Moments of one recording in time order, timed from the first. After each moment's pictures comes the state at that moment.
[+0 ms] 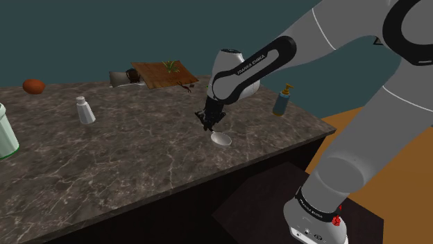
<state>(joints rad) -0.08 -0.12 0.19 -2.52 0.11 2.54 0.36</state>
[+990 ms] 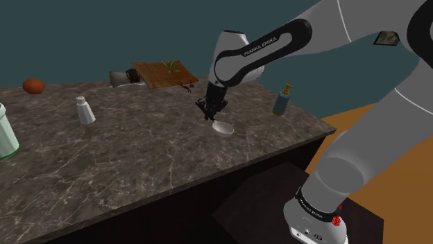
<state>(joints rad) -0.08 -0.22 0.18 -2.46 0.12 2.38 0.36</state>
